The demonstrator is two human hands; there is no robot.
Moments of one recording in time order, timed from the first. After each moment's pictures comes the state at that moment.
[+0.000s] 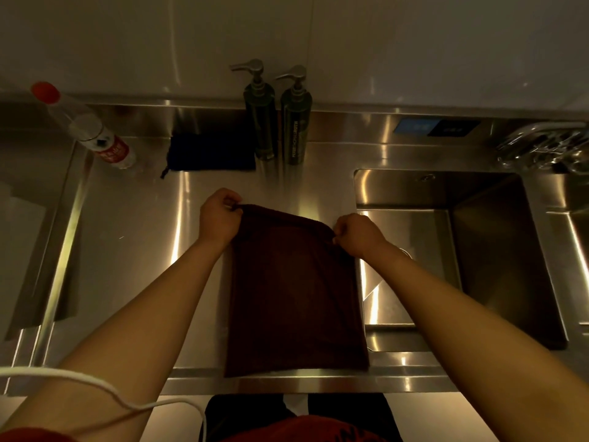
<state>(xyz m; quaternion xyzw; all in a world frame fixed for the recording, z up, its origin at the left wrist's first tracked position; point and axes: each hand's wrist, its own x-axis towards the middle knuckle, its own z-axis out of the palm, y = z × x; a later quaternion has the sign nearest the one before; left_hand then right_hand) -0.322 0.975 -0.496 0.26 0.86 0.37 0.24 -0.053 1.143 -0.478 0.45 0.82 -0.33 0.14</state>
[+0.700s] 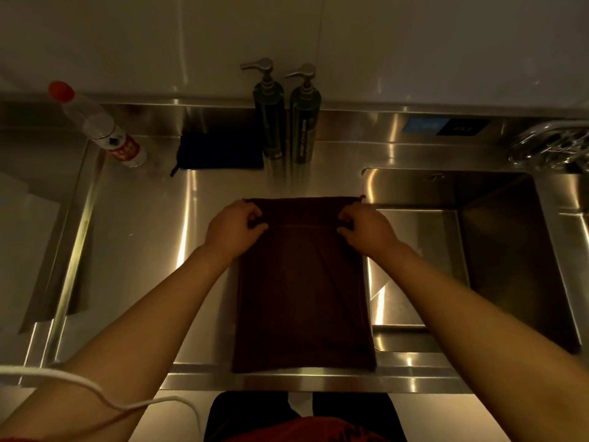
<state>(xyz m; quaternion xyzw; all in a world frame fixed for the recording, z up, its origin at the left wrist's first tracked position) -0.311 0.953 -0.490 0.46 0.83 0.20 0.22 -0.050 1.143 -0.473 0.38 0.89 -0.27 0.04</state>
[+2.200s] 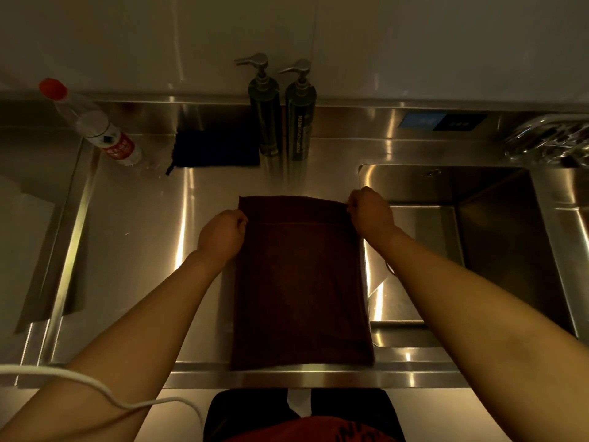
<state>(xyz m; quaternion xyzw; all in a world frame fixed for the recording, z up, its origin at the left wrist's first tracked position) -0.312 0.939 -0.502 0.42 0.86 0.17 0.22 -0.059 1.169 -0.488 0.46 0.86 -0.21 0.03</state>
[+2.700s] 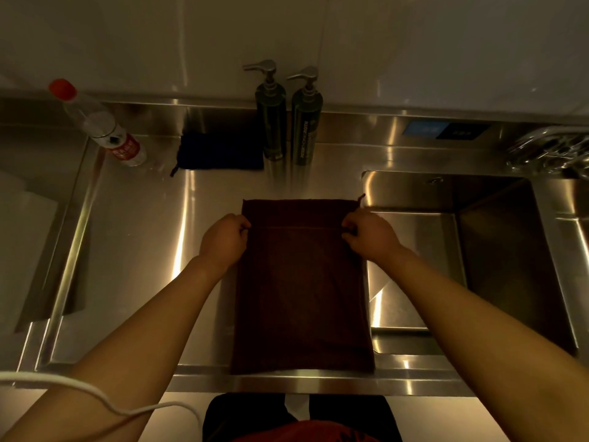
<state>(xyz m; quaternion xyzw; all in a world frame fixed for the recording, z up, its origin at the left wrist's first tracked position) -0.312 0.933 -0.509 0.41 0.86 0.18 0.23 -0.038 1.148 -0.486 0.38 0.88 -0.27 0.05</state>
